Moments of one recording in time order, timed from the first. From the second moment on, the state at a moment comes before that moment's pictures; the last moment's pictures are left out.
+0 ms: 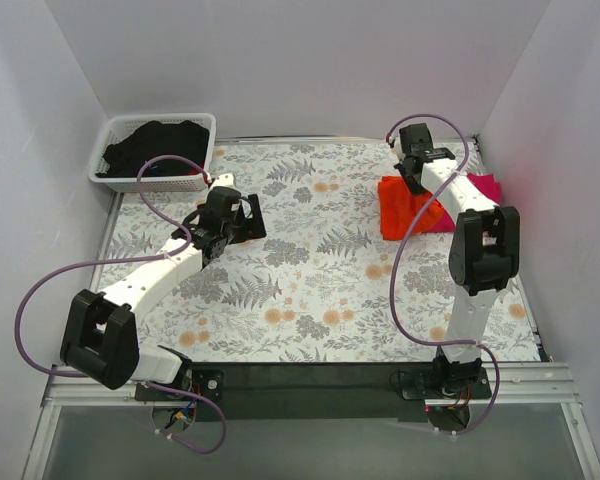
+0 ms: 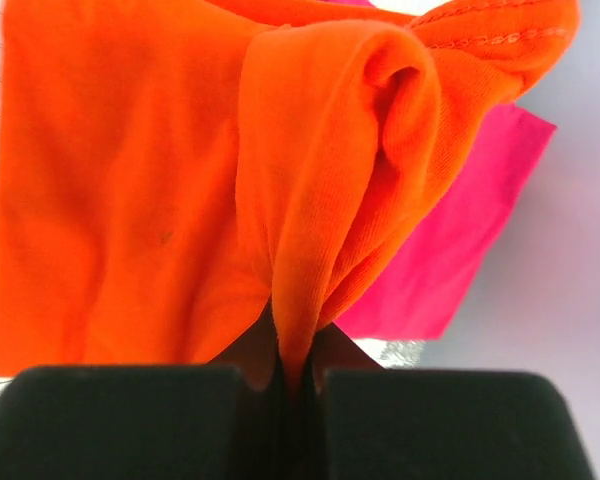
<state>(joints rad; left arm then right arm) -0.45 1.37 0.93 -0.27 -0.23 -0.49 0.19 1.96 1.65 -0.65 0.35 -0.34</state>
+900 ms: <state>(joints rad) -0.45 1.37 0.93 -0.27 -0.22 -0.49 0.09 1.94 1.69 -0.61 0.52 -0.38</state>
